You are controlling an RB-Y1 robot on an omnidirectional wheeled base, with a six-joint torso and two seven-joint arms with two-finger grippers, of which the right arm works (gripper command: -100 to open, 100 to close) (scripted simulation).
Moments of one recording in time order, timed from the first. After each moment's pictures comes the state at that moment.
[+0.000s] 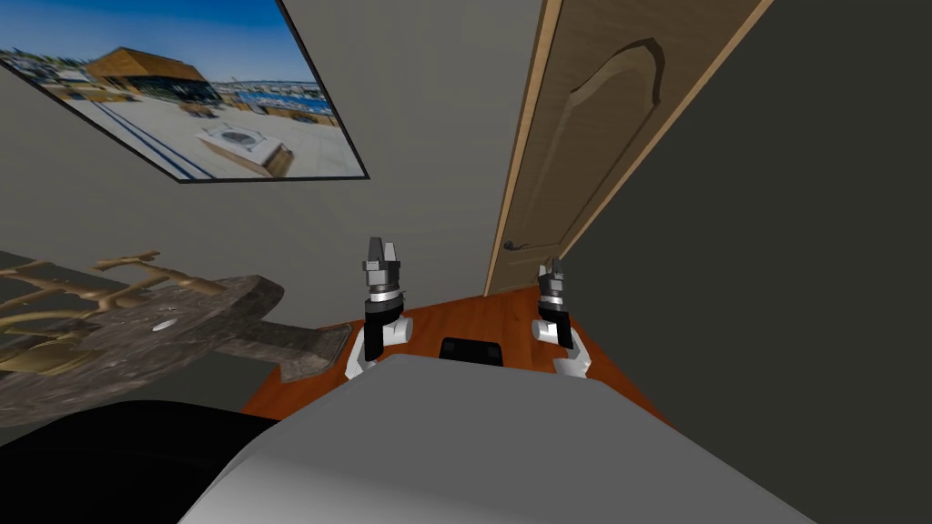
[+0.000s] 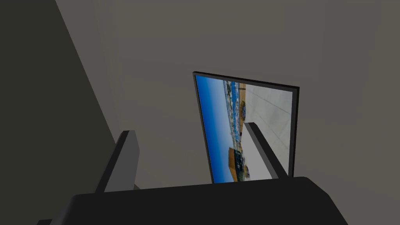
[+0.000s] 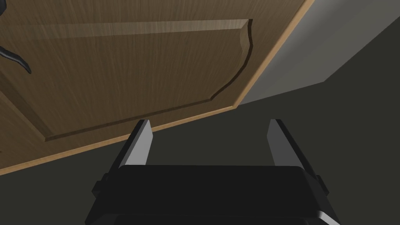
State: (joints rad) arm 0.18 -0.11 -0.07 -1.66 -0.05 -0.61 0.02
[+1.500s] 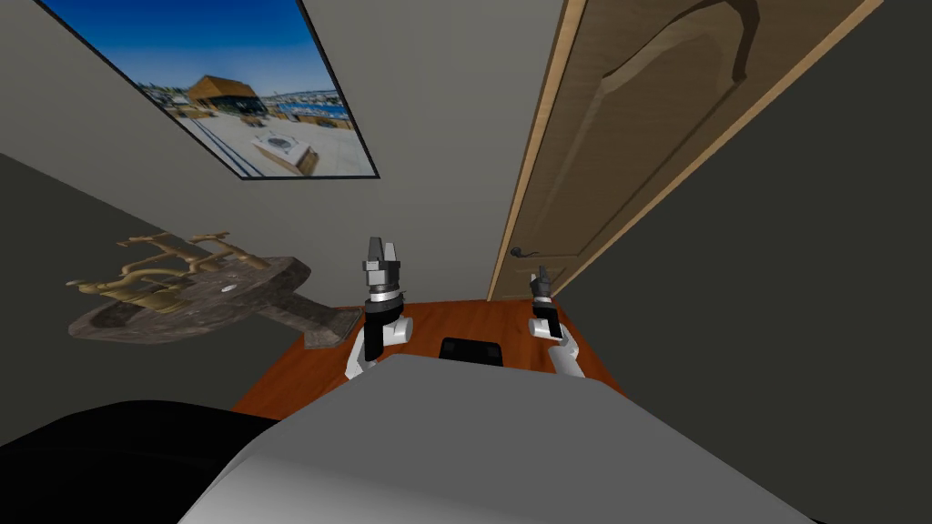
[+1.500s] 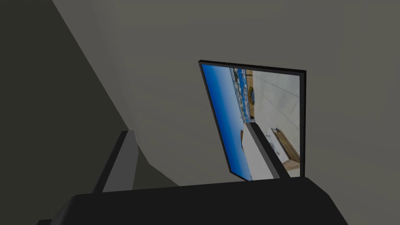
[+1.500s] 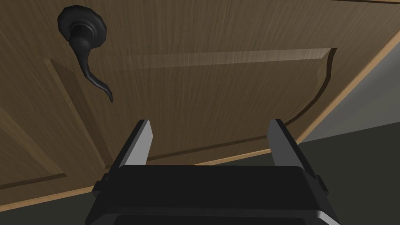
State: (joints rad) arm 0.01 -0.16 -0.08 -1.26 -0.07 -0.65 -0.01
